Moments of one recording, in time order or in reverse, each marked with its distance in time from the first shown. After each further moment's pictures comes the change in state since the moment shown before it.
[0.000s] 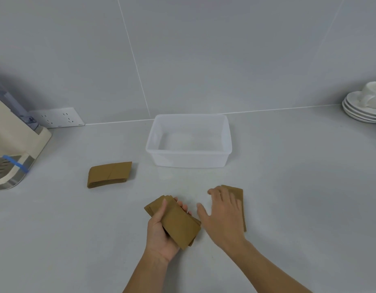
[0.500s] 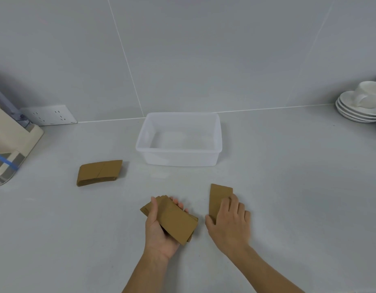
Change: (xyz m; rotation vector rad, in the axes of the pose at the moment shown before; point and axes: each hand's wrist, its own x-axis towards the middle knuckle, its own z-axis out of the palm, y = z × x) left_hand 0.009 -0.026 0.009 -0.054 0.036 0.064; right_hand -0.009 0.048 0.008 -0.329 -0.098 0.141
